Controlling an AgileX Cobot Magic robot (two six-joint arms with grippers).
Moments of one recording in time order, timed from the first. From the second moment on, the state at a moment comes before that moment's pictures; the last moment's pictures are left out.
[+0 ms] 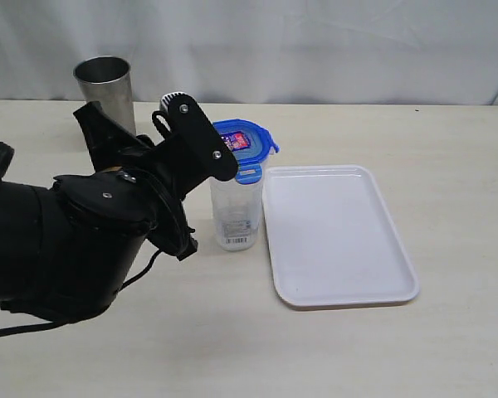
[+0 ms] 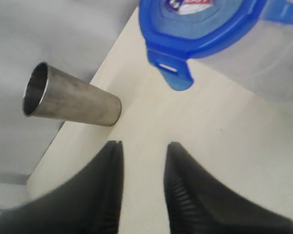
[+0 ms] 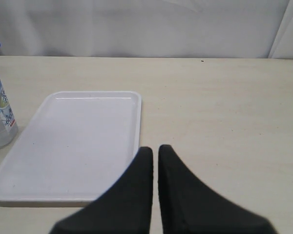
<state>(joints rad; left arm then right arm) -1.00 1.62 -0.86 -1.74 -0.84 2.11 0.06 0.00 0.00 -0.03 0.34 0.02</state>
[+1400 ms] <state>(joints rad) 0.06 1.63 -0.86 -1.67 1.12 2.11 0.06 0.00 0.00 -0.07 0.27 0.00</state>
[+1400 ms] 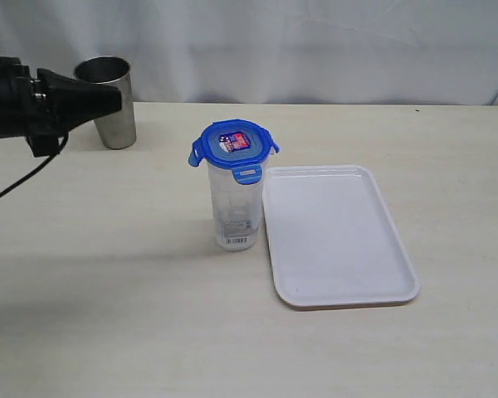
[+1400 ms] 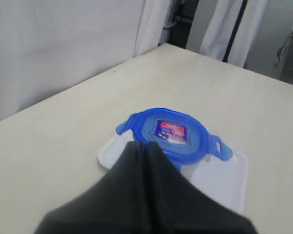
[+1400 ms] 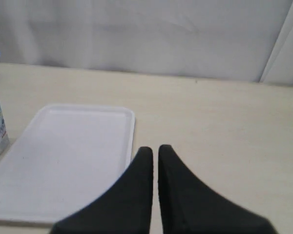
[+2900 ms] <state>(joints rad) -0.25 1.74 -0.90 -1.53 0.65 2.11 -0.13 1.66 -1.08 -1.73 -0.79 1.58</state>
